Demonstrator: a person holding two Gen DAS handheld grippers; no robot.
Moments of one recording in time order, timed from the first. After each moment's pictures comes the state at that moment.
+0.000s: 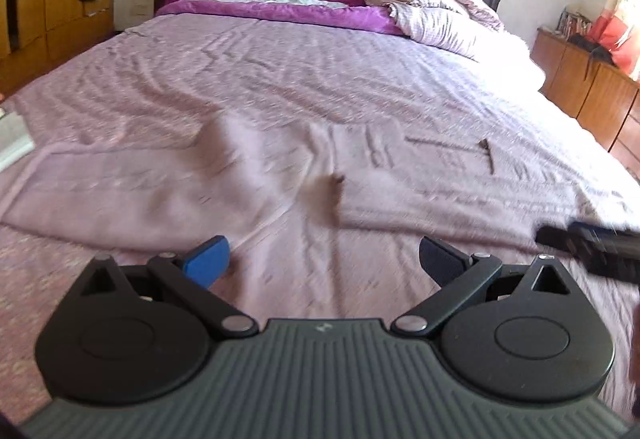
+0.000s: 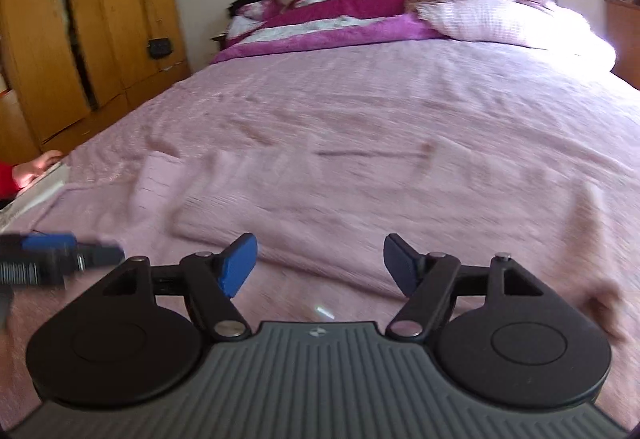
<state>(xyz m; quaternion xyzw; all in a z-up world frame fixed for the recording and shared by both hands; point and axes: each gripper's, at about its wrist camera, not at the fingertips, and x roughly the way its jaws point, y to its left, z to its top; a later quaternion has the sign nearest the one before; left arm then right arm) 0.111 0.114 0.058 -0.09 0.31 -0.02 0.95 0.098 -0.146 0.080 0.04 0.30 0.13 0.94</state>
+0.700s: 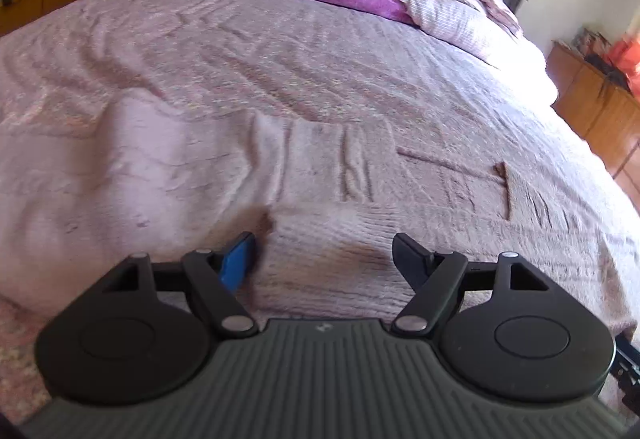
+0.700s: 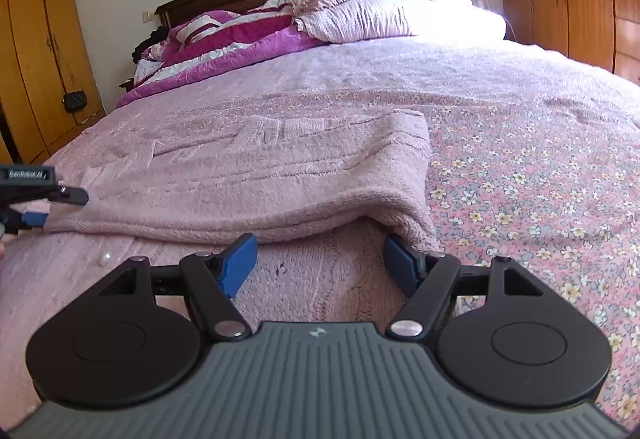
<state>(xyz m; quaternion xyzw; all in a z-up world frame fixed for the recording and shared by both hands) 0.208 0.077 0.022 -0.13 0.34 -0.02 0.93 0.078 -0.251 0.014 0.08 0.26 0.02 0.96</state>
